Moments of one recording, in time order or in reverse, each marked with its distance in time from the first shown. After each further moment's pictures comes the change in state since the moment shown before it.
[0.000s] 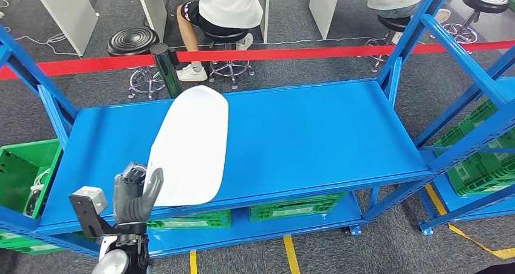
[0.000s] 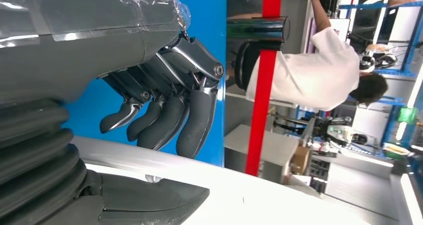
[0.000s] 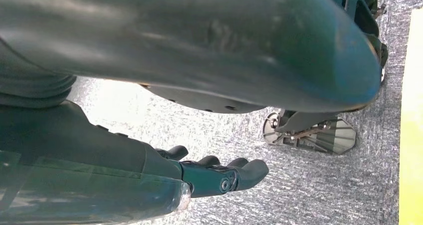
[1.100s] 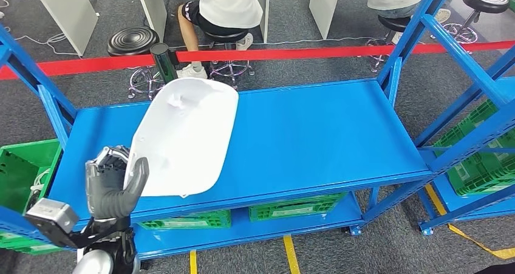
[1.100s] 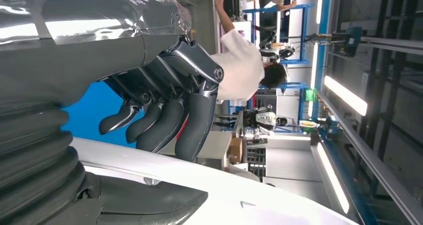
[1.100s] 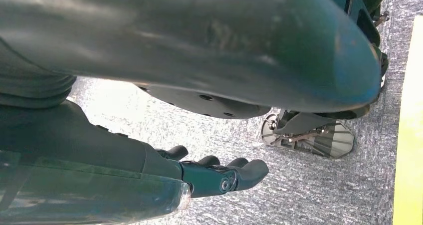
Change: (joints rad) left arm -0.006 0.020 0.029 -0.233 -0.235 -0.008 0.002; right arm 0.000 0.002 0.000 0.000 0.030 0.015 -0.006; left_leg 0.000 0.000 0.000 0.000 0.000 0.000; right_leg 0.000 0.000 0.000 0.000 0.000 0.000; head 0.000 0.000
